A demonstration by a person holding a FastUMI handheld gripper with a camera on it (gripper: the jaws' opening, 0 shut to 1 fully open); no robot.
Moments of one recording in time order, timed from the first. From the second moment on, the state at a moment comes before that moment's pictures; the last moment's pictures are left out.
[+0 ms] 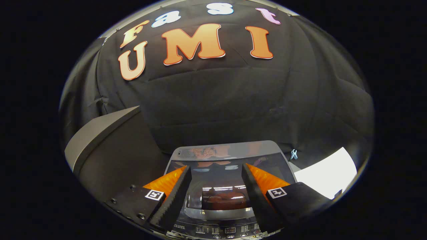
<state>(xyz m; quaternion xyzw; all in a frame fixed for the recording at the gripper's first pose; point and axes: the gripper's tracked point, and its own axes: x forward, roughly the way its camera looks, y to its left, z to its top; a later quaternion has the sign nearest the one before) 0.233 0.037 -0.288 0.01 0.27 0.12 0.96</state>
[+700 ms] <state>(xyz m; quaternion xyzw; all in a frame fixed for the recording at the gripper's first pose) 0.162 0.039 -0.099 0.00 0.11 0.17 0.98</state>
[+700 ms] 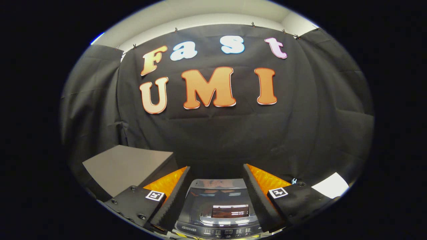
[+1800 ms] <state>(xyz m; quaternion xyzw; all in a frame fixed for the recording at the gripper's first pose) 0.068 -0.066 0.031 -0.01 0.00 0.09 1.00</state>
